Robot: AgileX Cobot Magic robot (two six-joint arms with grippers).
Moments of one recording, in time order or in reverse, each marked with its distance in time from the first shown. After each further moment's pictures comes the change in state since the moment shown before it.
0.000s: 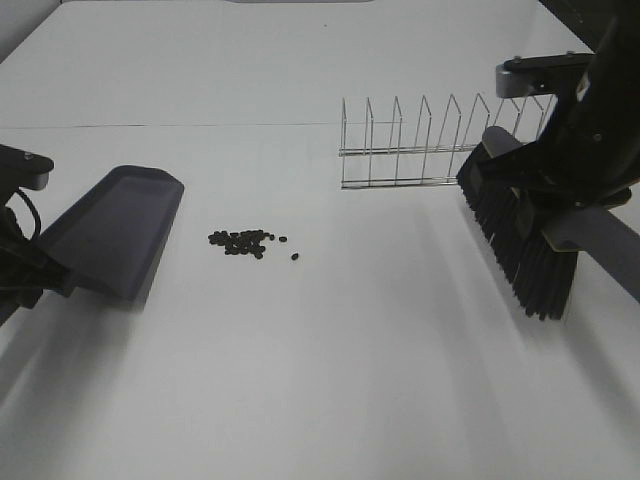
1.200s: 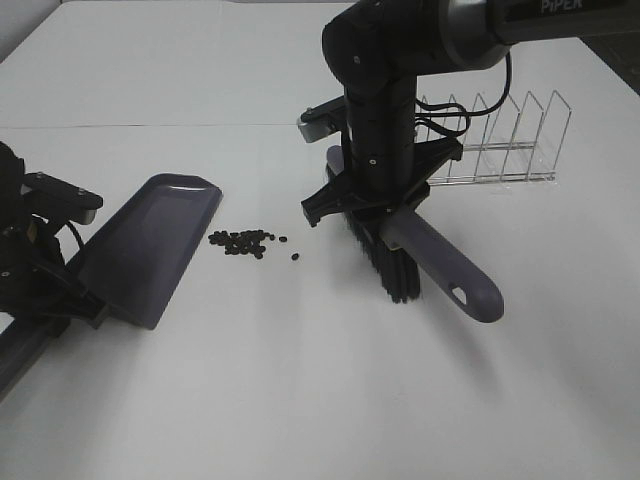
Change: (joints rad) left arm -0.069 0.168 -0.066 0.003 0.052 0.033; right arm 0.304 0.514 -0.540 -0.119 0.149 0.051
